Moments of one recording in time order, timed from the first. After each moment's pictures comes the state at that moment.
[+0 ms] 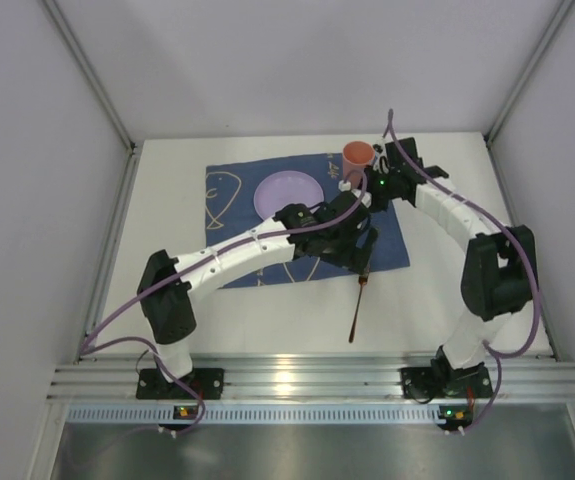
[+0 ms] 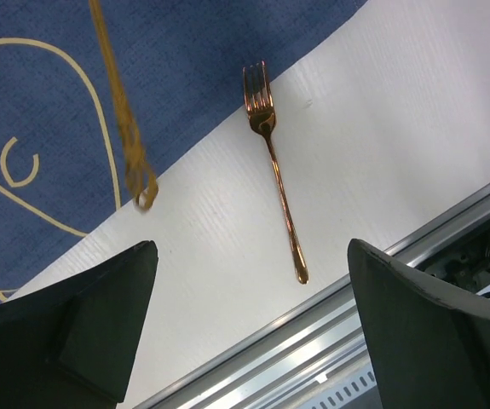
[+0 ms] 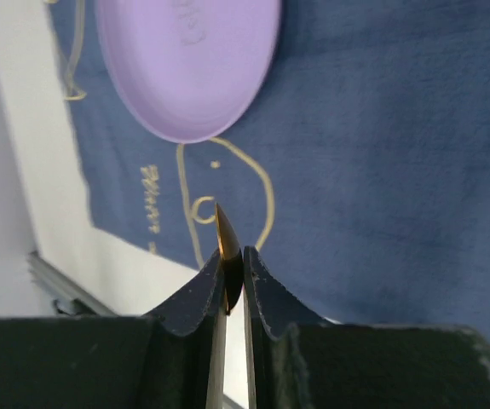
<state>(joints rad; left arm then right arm) -1.03 1.83 1.70 -0.81 -0.12 -0.53 0.29 1.68 1.31 -0.47 -0.45 0.57</state>
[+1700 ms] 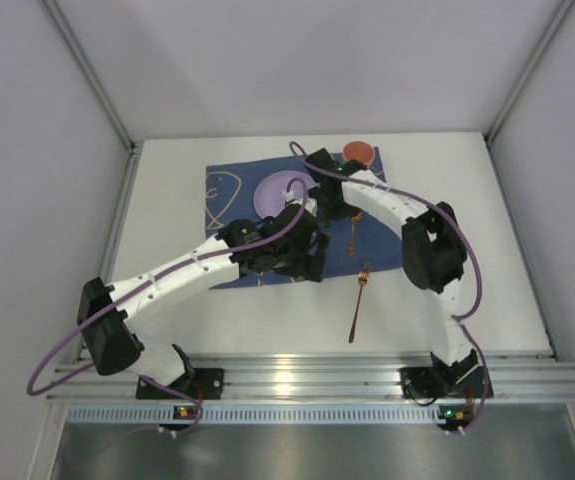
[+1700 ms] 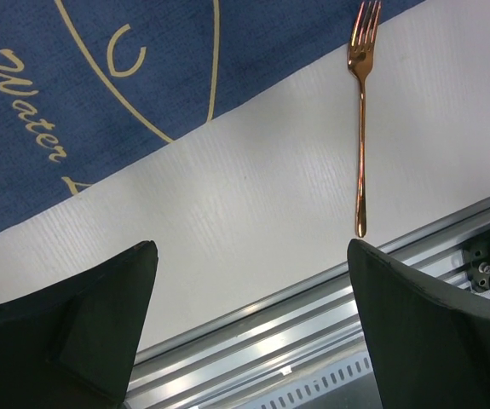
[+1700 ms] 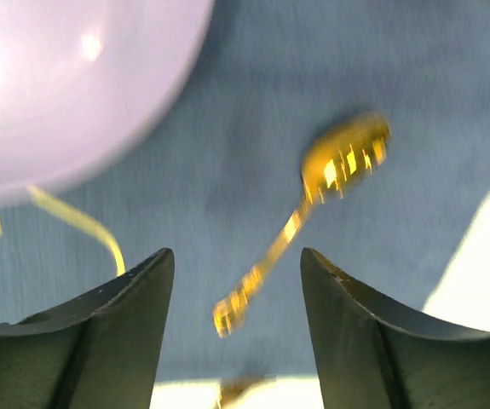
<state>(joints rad) -0.97 1.46 1.34 -0.84 -0.20 -0.64 0.60 2.18 1.87 -0.88 0.30 0.16</state>
